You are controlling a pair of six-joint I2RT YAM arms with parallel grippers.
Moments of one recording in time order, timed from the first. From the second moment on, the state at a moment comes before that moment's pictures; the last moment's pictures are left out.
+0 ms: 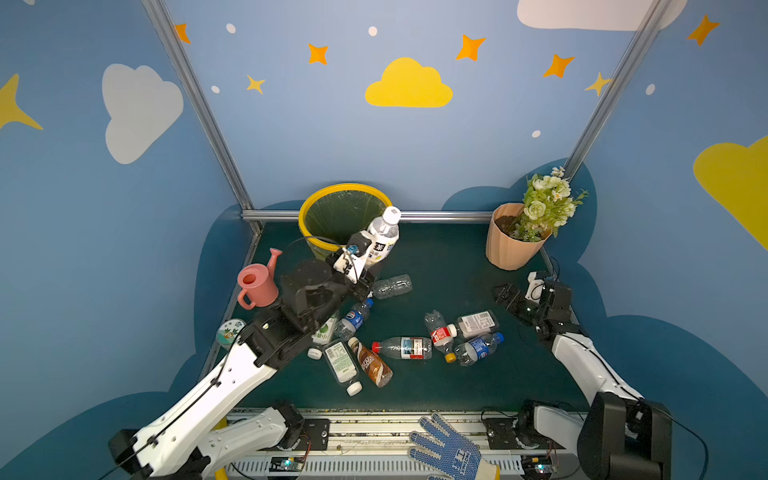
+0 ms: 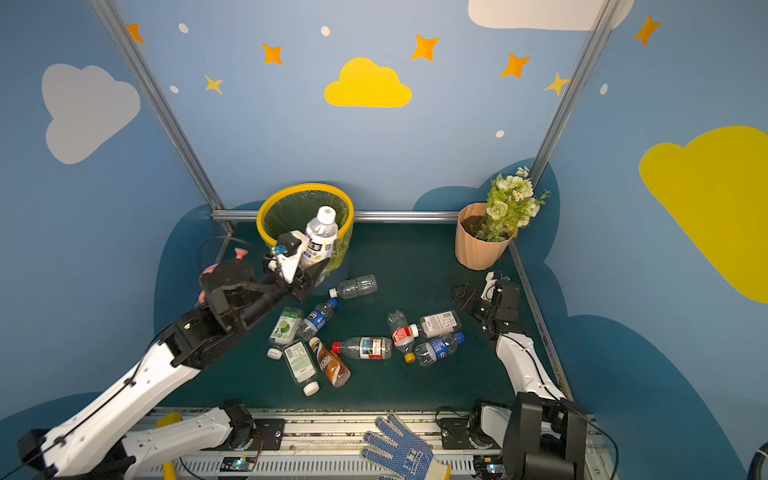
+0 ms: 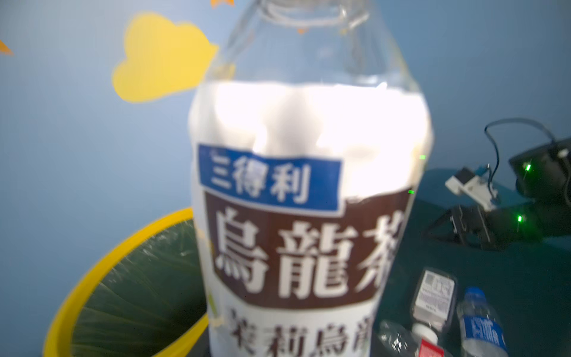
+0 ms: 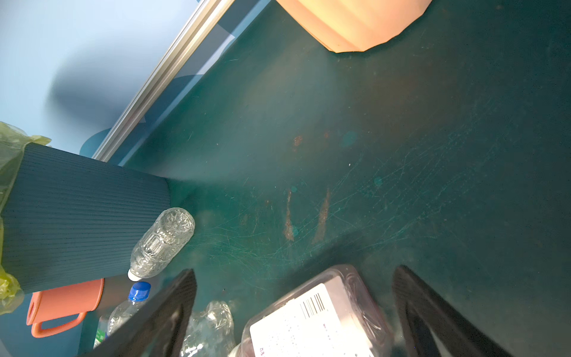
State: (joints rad) left arm -0.75 0.95 1.18 -0.26 -0.20 0.19; right arm -0.11 1.14 0.59 -0.10 -0.38 0.52
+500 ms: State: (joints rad) left arm -0.60 1.04 1.23 0.18 -0.19 0.28; right arm -0.11 1.14 0.59 -0.10 -0.42 0.53
